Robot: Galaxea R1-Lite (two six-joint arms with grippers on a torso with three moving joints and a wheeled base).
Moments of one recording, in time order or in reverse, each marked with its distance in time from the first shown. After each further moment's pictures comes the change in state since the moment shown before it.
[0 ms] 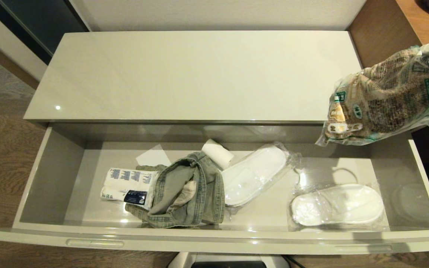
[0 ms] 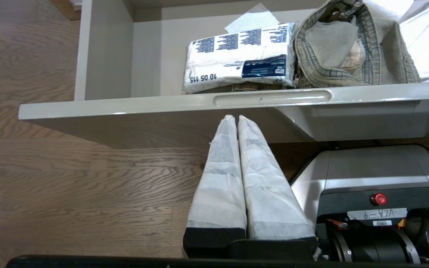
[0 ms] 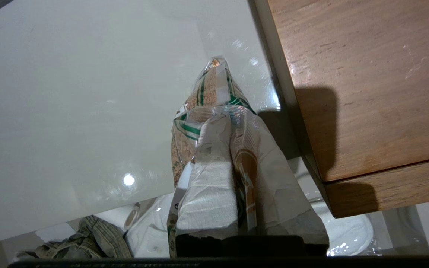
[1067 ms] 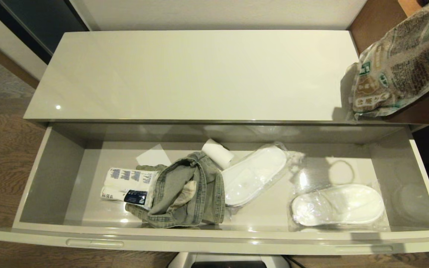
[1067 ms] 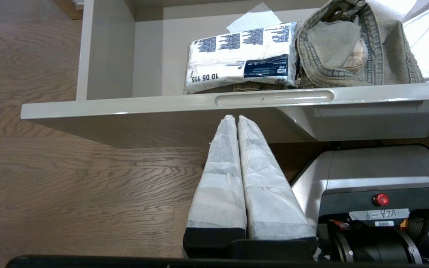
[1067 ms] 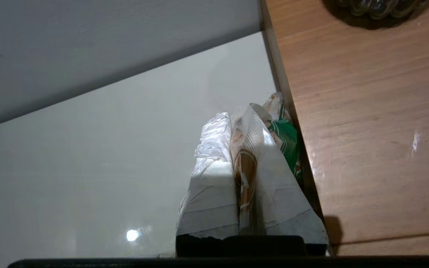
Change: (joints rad) left arm 0.000 0.000 0.000 0.000 0.006 0.001; right arm -0.005 -0.038 -0.227 -0.034 0.009 -0.047
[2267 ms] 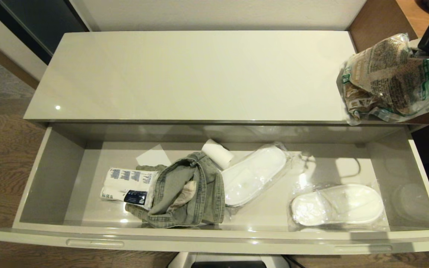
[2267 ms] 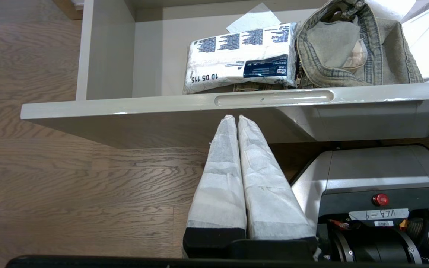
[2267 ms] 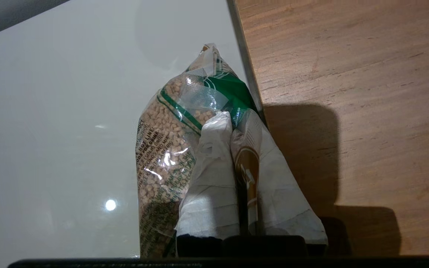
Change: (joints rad) left arm 0.000 0.000 0.000 0.000 0.000 0.000; right arm -0.057 0.160 0.221 -0.172 0.012 -0.032
